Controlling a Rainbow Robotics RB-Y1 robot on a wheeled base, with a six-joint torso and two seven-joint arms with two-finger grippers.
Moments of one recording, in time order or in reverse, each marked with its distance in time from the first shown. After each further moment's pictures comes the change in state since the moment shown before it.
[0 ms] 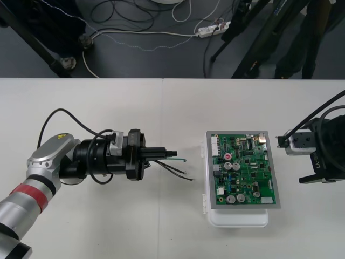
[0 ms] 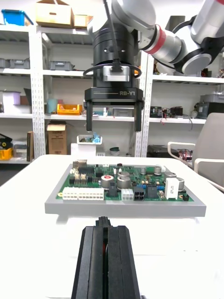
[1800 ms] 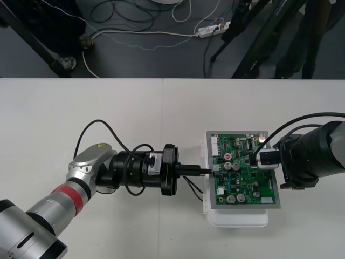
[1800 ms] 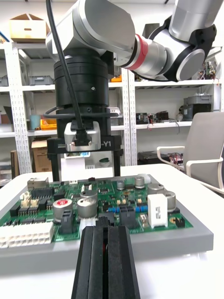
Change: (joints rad) right arm -0.021 0.190 0.218 0.062 0.439 0.000 0.000; left arm -0.082 -0.167 -0.134 0.186 0.009 -0.001 -0.236
